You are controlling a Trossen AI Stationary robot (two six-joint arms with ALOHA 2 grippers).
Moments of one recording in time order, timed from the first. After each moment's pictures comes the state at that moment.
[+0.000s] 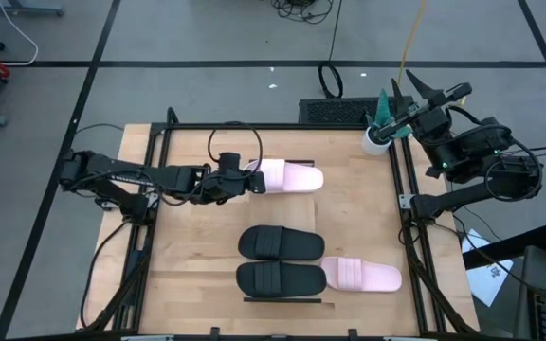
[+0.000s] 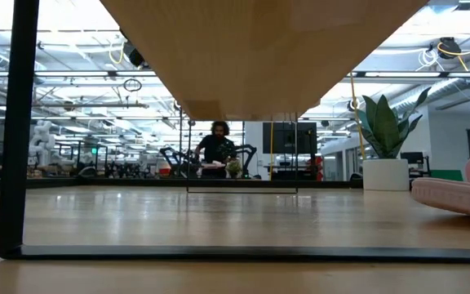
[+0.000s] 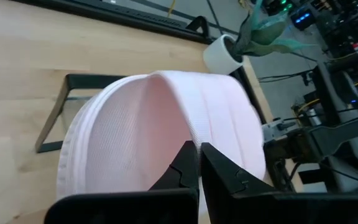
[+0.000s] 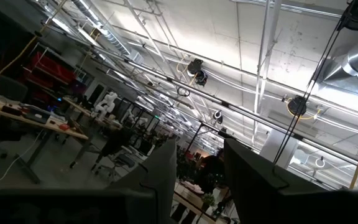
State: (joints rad) left arm -0.07 1.41 1.12 -0.35 -0.55 -1.26; right arm 0.05 0.87 1.11 0.50 0.87 -1.16
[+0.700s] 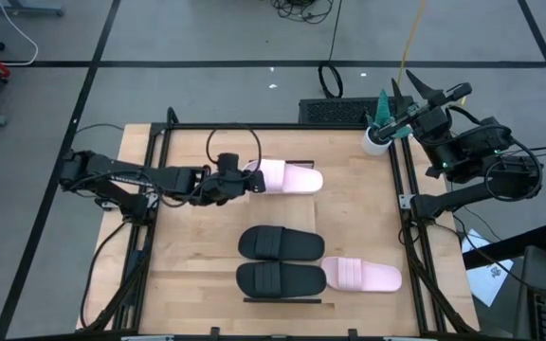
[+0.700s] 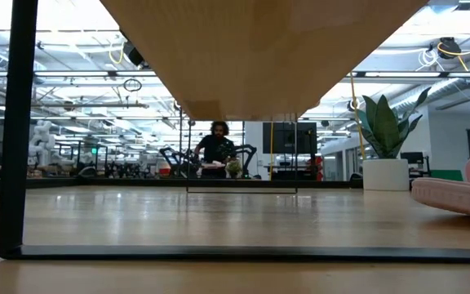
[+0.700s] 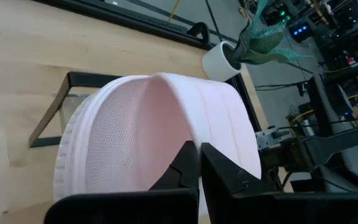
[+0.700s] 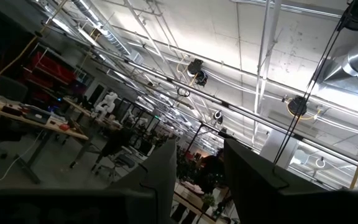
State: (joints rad) left arm -0.08 1.41 1.12 -0.34 -0.58 -1.31; right arm 0.05 0.88 1.11 0.50 0.87 -1.16
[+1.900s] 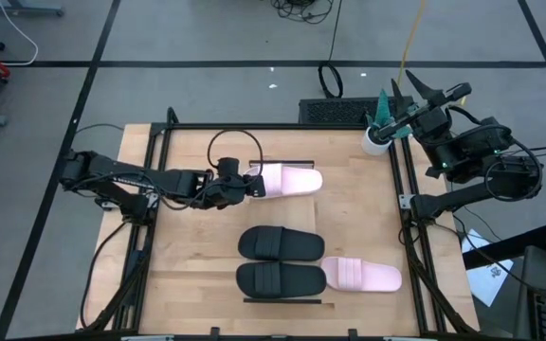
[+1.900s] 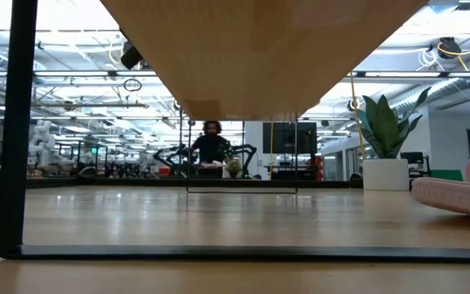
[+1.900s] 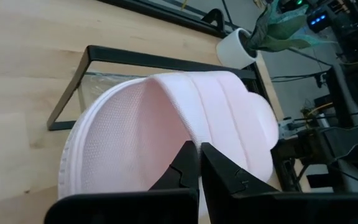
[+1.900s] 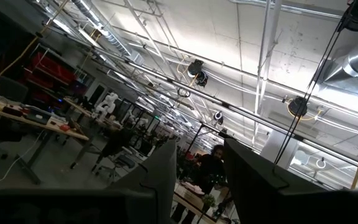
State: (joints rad) left arm -0.10 1.43 1.12 -0.40 -0.58 -1.36; right arm 0.05 0.88 1.11 0.50 0.86 -1.16
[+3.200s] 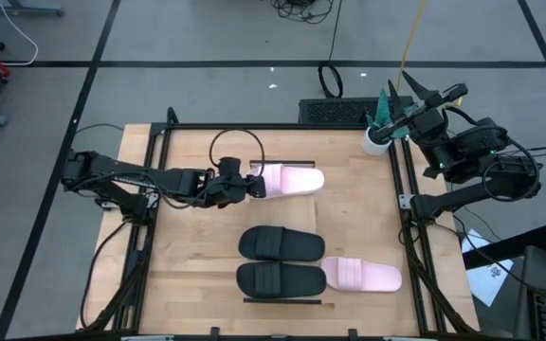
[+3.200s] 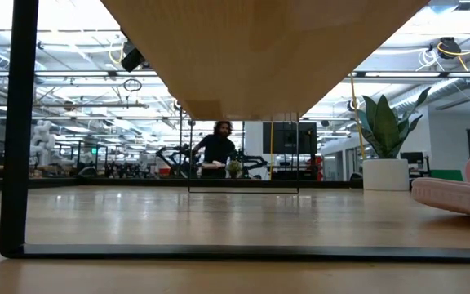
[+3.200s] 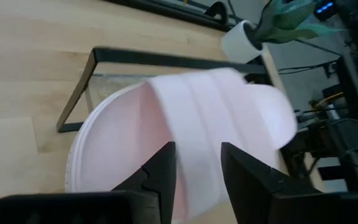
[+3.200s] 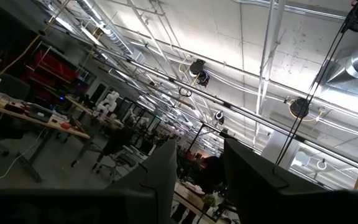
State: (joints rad) left arm -0.09 1.43 1.12 -0.42 -0.55 -1.31; right arm 0.05 0.89 1.11 0.50 0.86 -1.16
